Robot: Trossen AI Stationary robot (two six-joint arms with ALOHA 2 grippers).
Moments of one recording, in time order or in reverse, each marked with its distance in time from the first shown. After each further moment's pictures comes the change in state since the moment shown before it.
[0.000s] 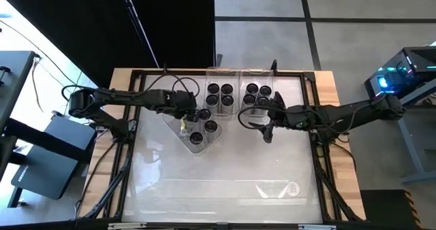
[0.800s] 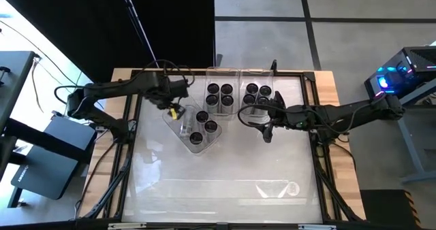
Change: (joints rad) left arm 0.060 -0.052 0.340 -0.625 0.025 0.316; right arm 0.000 0.000 0.000 0.002 -0.002 0.061
